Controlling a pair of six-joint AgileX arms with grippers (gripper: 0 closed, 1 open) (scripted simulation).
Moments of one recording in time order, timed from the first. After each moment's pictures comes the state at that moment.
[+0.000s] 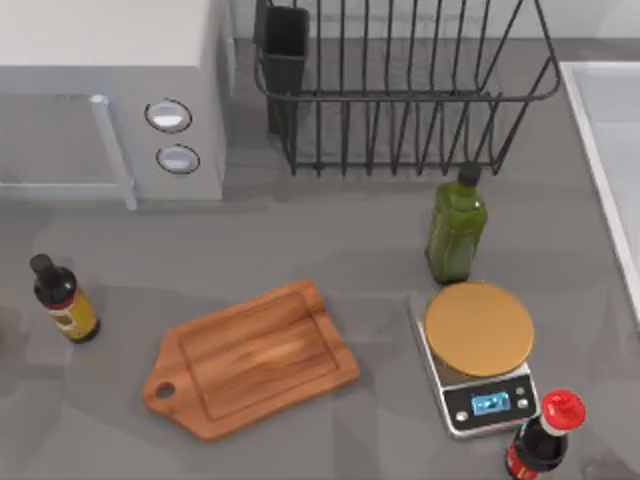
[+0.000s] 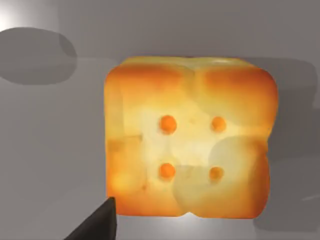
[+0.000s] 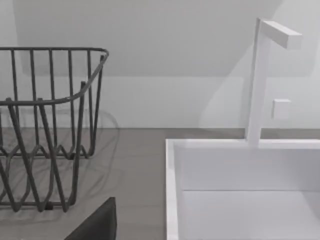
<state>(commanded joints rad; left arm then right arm) 0.23 1.61 1.11 -0.92 0.02 0.32 0.00 0.00 0.00 0.00 0.00 0.00</state>
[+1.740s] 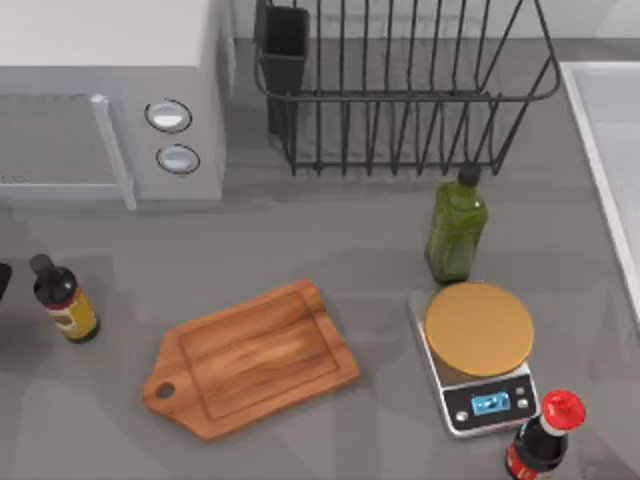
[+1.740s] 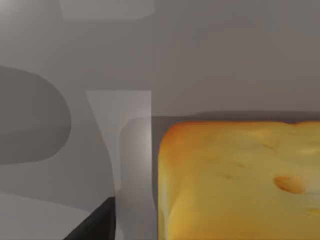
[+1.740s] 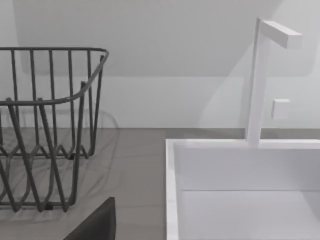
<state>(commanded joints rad) 0.27 1.93 1.13 -0.77 0.00 0.38 0.00 0.00 0.00 0.00 0.00 0.00</state>
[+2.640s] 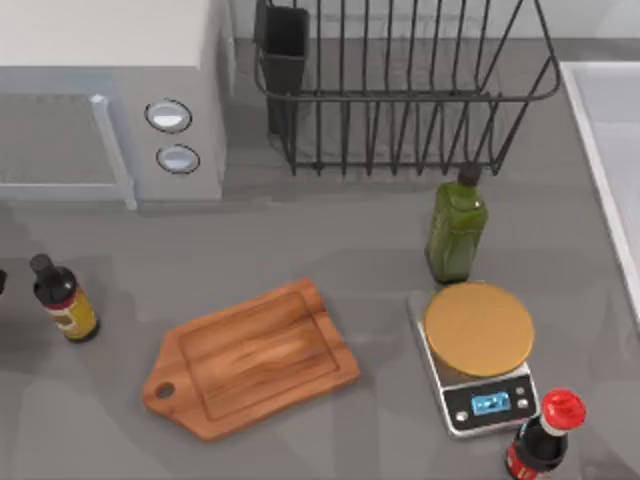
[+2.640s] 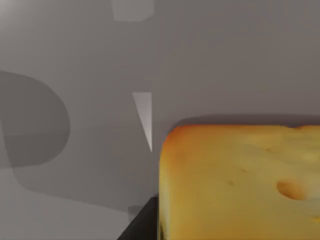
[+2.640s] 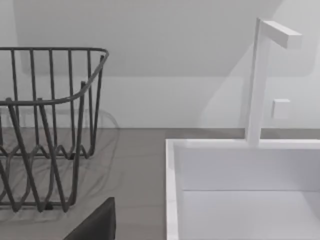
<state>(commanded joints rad) 0.27 1.93 1.13 -0.77 0.00 0.38 0.00 0.00 0.00 0.00 0.00 0.00</state>
